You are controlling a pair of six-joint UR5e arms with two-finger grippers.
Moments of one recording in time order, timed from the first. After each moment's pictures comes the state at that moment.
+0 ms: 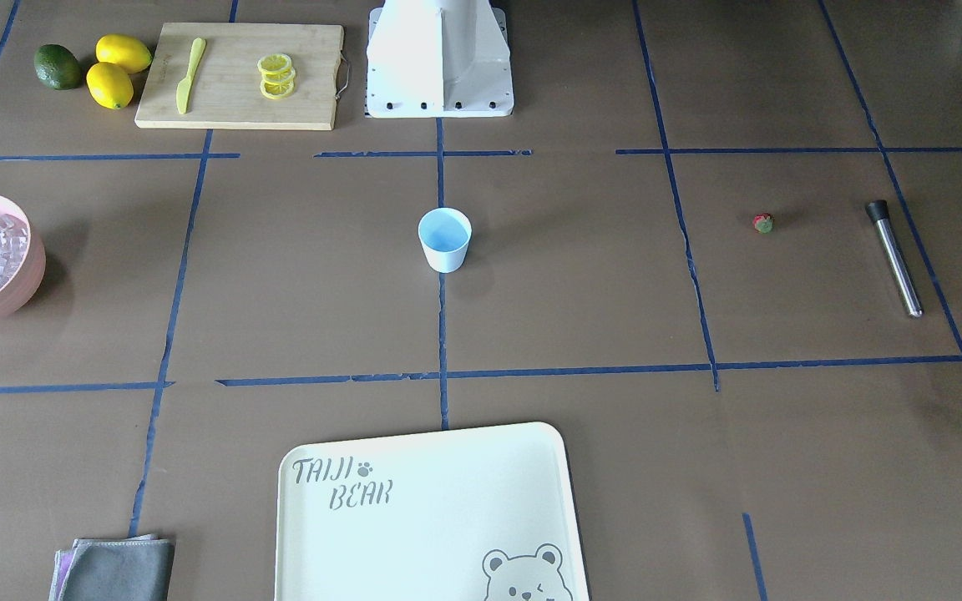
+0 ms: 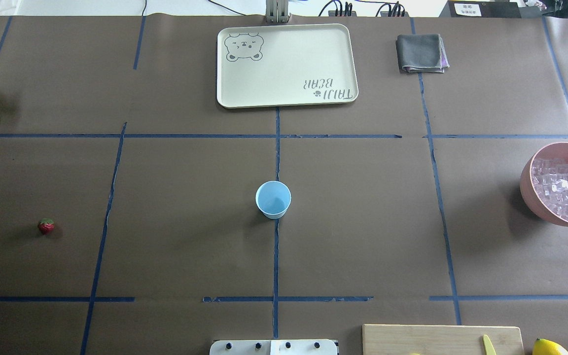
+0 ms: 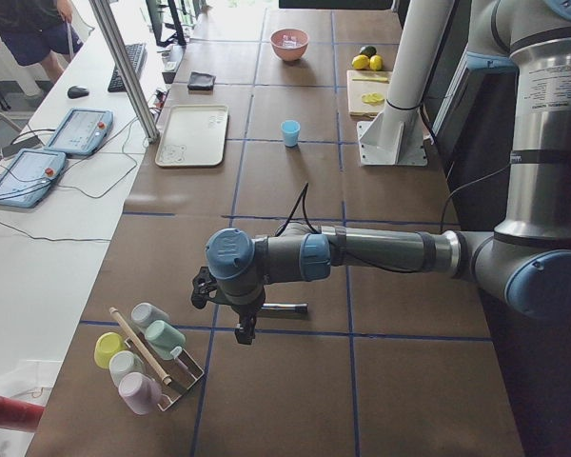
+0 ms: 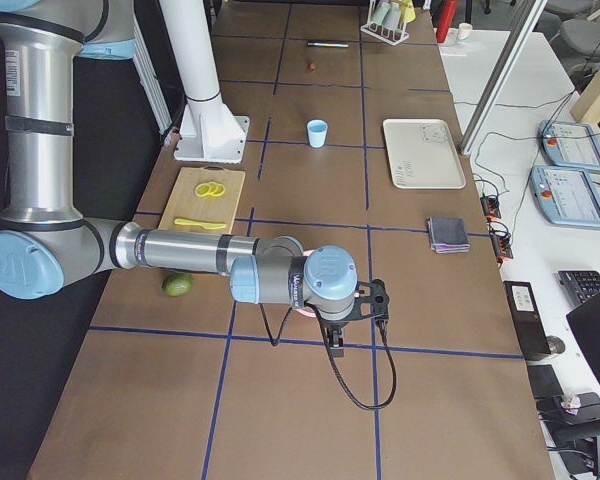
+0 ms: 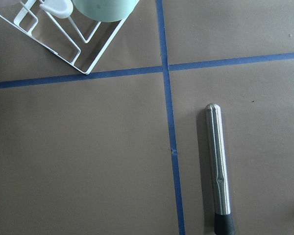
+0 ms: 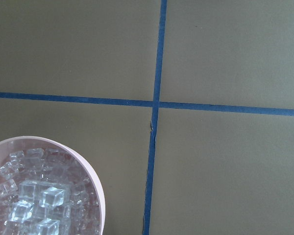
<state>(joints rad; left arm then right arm) -1.62 -1.55 -1.65 -1.42 -2.40 0.22 1.66 -1.65 1.63 -1.49 2.45 -0.08</state>
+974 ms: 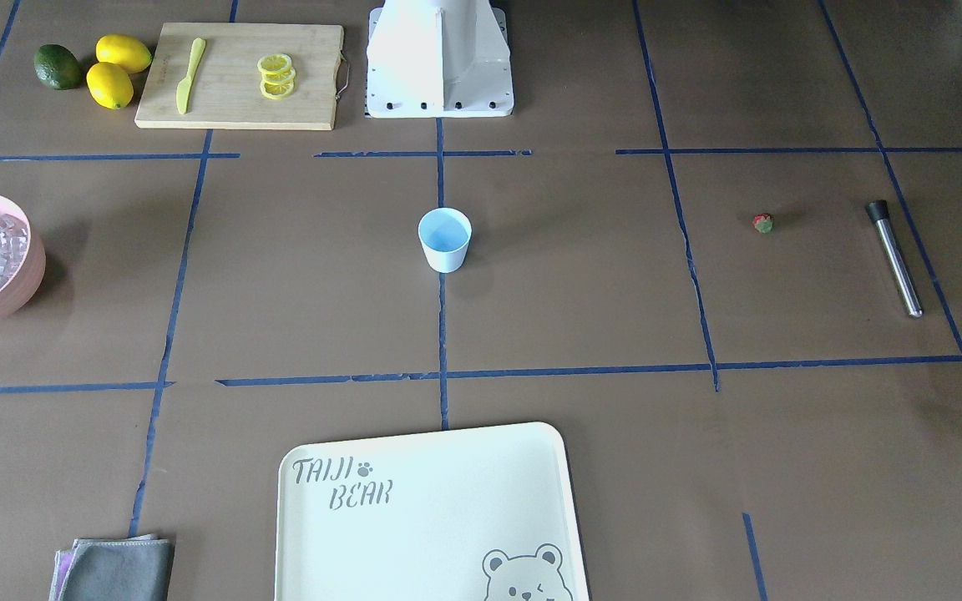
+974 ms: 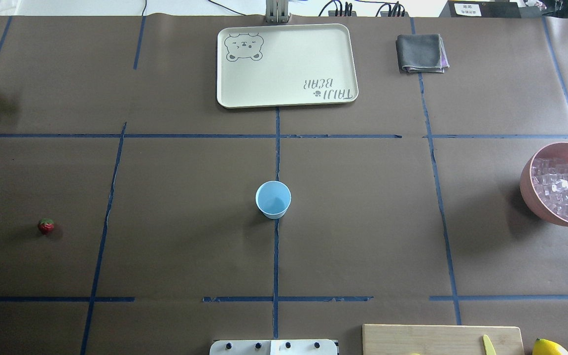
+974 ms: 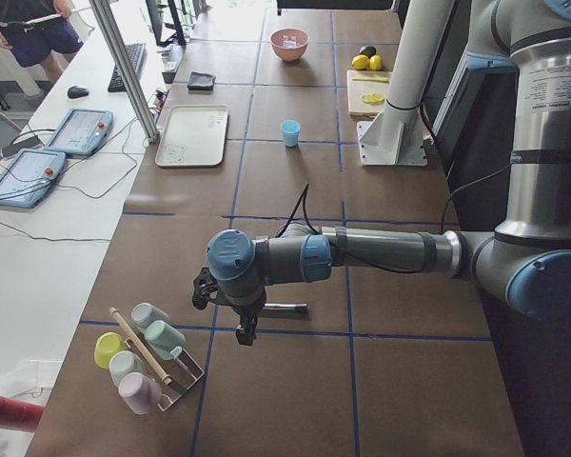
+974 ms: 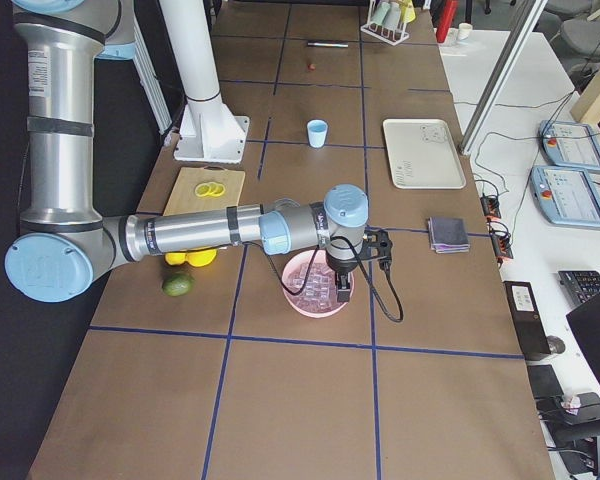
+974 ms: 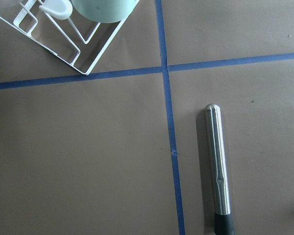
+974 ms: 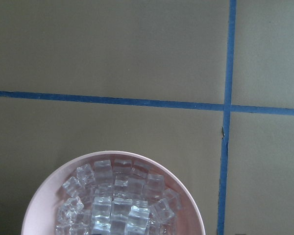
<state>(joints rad) -1.62 -1.54 -1.65 -1.42 -2.40 0.22 1.38 -1.64 1.80 -1.48 2.33 0.25</state>
